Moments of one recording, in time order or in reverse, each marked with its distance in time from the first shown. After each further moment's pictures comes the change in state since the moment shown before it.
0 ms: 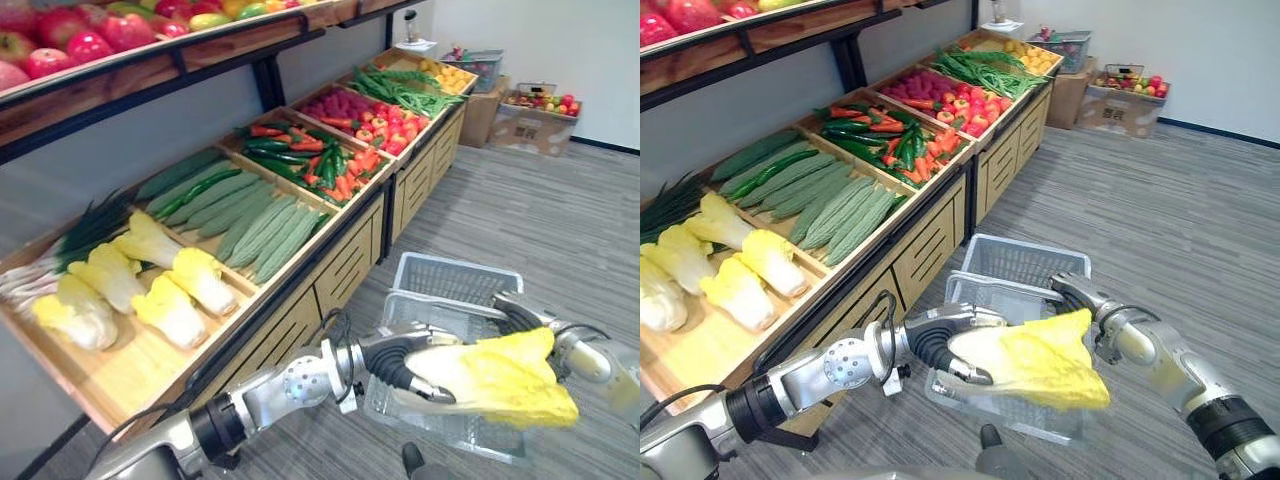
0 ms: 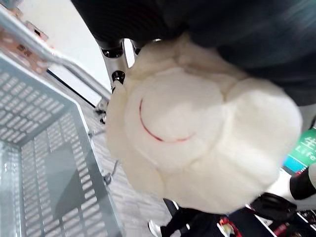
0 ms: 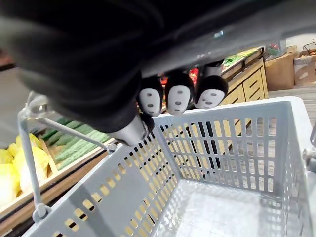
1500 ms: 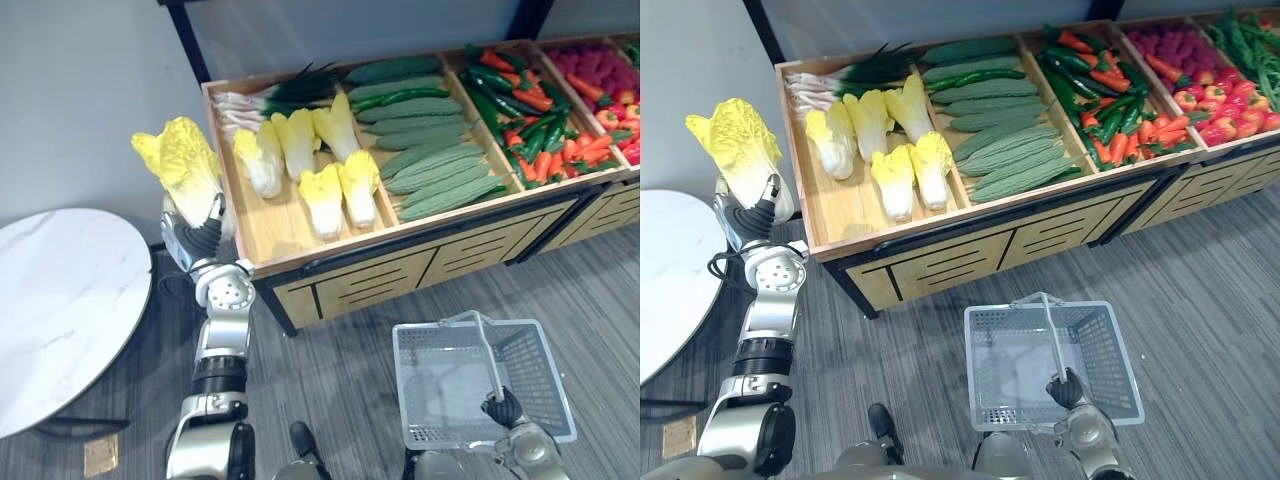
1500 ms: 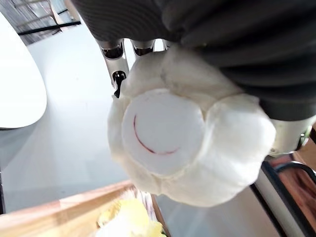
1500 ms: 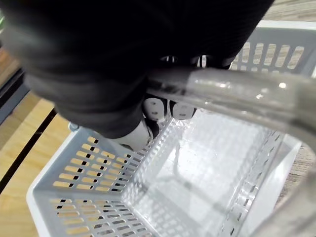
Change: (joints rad) left arm -0.036 -0.398 1.142 0.390 0.293 0.462 0.740; right arm 0.110 0.670 -0.433 0.775 -0.168 0.129 -0.173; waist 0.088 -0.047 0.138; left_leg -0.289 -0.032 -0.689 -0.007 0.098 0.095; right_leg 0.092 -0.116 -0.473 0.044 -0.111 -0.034
